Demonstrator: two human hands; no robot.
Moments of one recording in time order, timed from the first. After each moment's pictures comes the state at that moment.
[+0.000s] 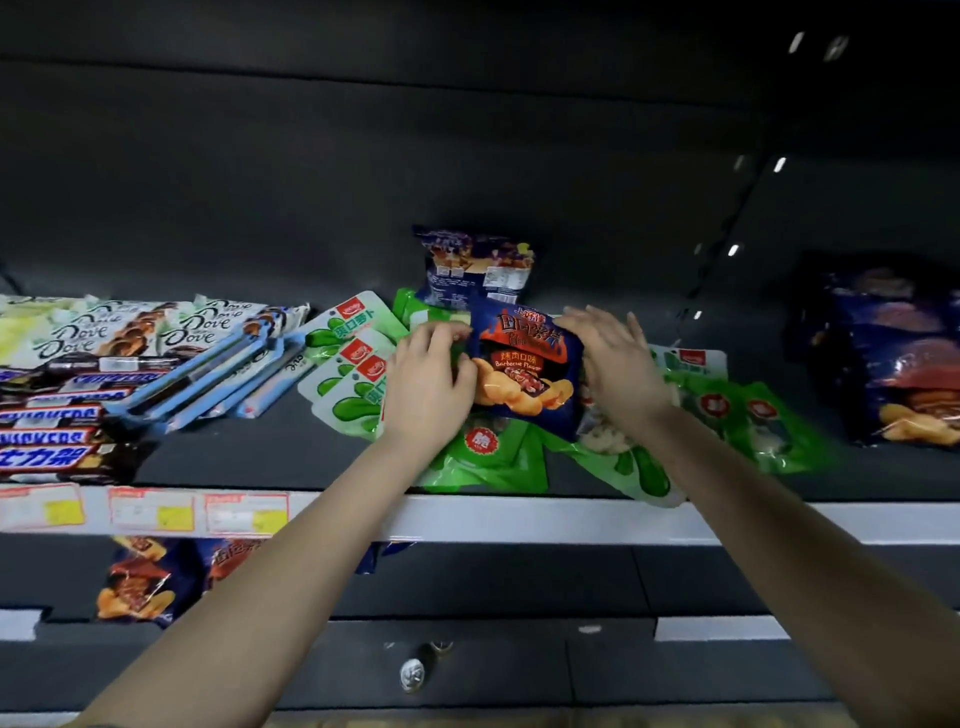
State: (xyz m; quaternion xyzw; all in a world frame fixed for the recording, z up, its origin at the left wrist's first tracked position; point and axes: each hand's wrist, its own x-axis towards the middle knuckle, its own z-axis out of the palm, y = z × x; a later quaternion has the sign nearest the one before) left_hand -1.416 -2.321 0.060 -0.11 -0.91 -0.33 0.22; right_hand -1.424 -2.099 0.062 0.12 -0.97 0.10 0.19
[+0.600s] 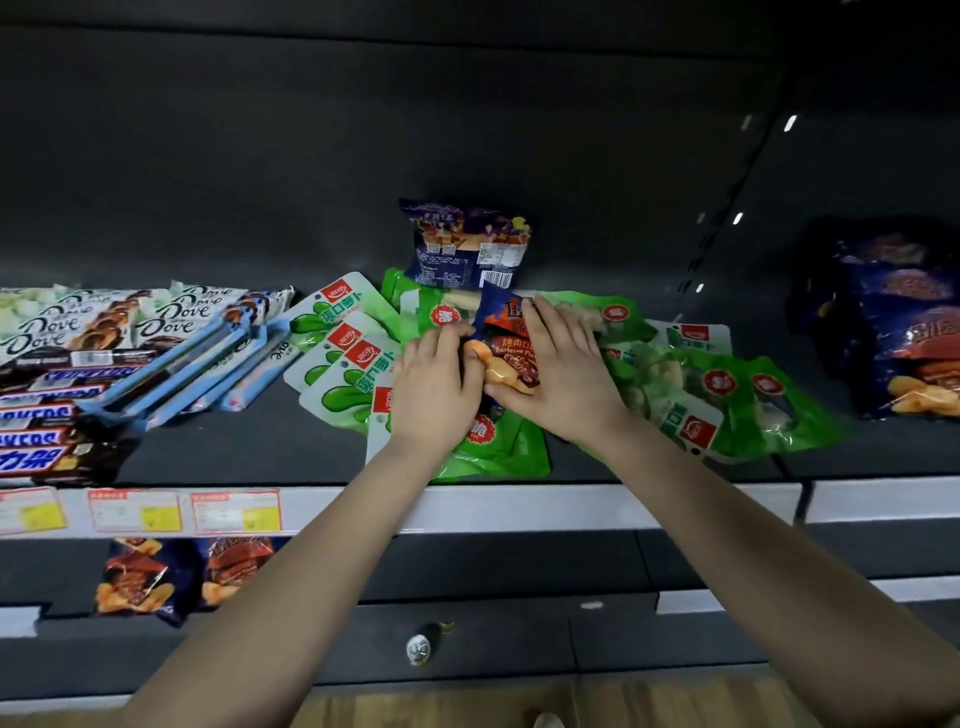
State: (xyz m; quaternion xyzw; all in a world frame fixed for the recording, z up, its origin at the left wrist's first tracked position) left_hand -1.417 -2.310 0.037 -0.11 -0.92 -0.33 0.18; right_hand -1.414 -2.149 0.042 0.11 -0.97 0.11 0.17
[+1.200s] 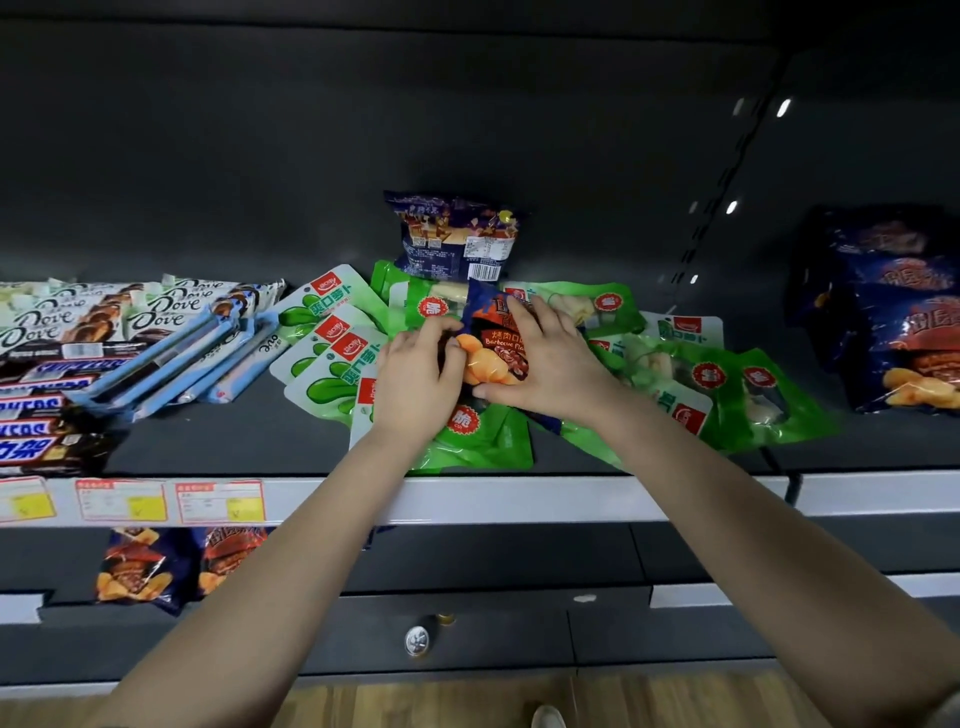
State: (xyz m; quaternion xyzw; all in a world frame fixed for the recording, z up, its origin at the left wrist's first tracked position) left_hand -1.416 -2.309 0.042 -0.11 -0.91 -0.36 0.19; right_hand -1.426 -2.139 0.048 0.12 -0.98 0.16 0.06
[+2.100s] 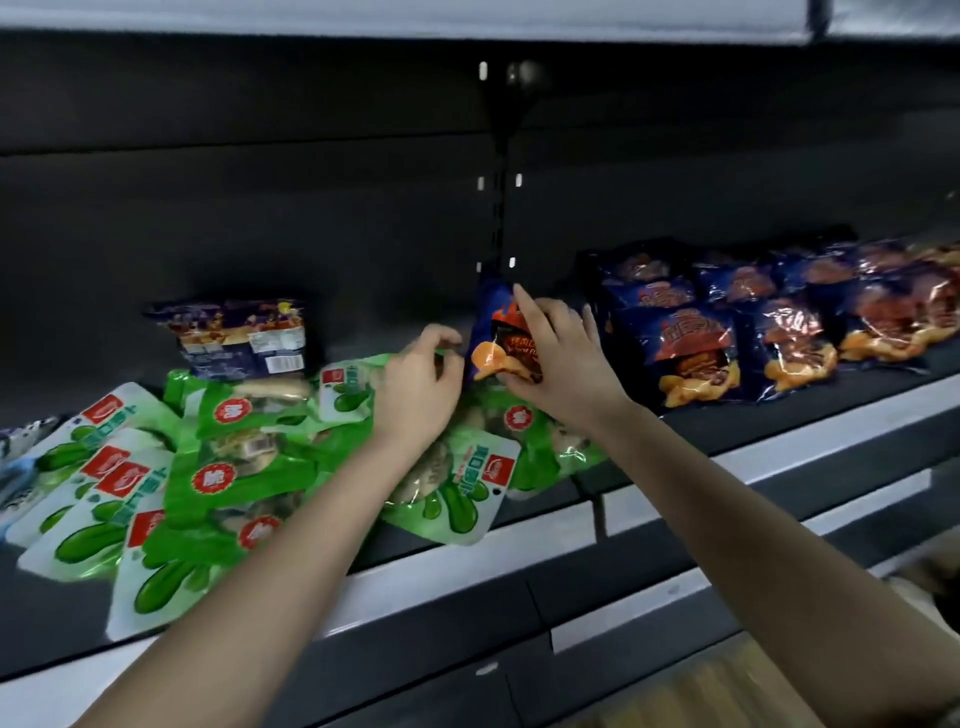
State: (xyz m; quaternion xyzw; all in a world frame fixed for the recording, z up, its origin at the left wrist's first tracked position) left_hand -1.434 -2.129 0.083 -0.25 -0.85 -0.43 0.17; right_hand -1.380 -1.956 0.092 0.02 -0.96 0.09 0.27
